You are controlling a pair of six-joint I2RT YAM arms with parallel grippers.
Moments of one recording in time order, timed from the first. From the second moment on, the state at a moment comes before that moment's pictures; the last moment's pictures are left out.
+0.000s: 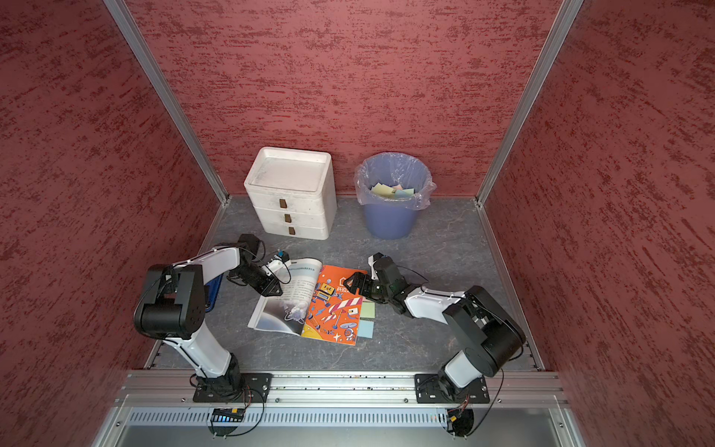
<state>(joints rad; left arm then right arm) 0.00 1.73 1.00 -0.84 0.39 0.65 0.62 1.56 0.62 0.27 -0.36 0.93</state>
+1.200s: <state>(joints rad) -0.01 1.73 1.00 -0.83 0.39 0.65 0.63 1.59 0.59 0.31 -0.36 0.93</state>
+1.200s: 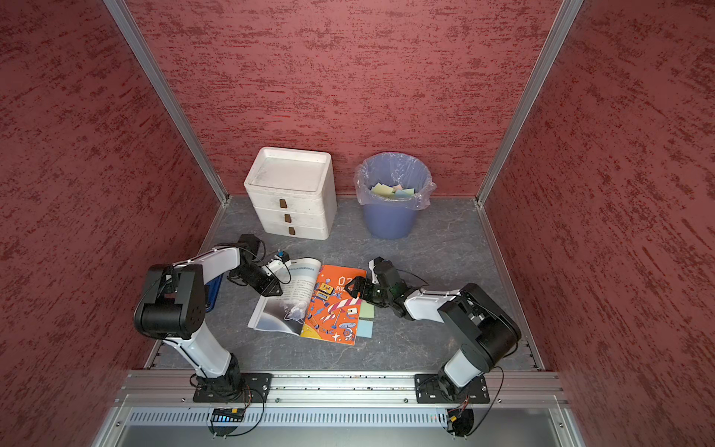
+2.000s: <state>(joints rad) -0.01 1.73 1.00 -0.83 0.39 0.66 0.67 1.58 0.61 0.28 -0.37 0.92</state>
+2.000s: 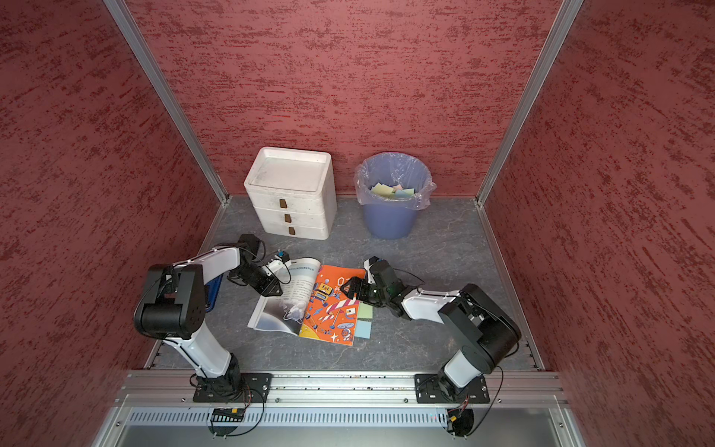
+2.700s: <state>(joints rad) -0.01 1.73 1.00 -0.83 0.39 0.67 0.78 1.65 0.76 0.35 -0.44 0.94</state>
